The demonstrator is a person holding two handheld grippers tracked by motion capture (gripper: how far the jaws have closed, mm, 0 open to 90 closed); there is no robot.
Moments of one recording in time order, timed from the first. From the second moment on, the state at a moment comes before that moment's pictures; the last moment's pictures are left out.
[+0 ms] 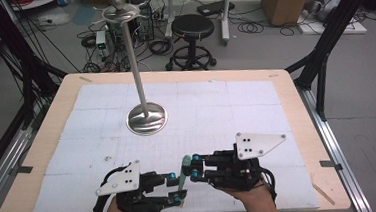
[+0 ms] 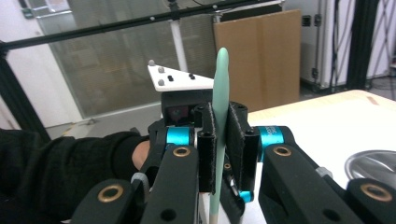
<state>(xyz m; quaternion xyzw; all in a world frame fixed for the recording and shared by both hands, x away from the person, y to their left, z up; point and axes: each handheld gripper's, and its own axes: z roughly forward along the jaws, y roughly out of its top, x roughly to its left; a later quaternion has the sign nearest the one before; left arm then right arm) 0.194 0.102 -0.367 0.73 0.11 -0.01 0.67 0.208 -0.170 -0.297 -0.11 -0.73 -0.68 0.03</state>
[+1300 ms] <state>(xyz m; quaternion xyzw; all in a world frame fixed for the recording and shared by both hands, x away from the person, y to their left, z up) 0.244 0.131 -0.326 0.70 0.25 0.08 0.66 0.180 -0.262 -0.344 -0.29 -0.69 -0.65 -0.15</state>
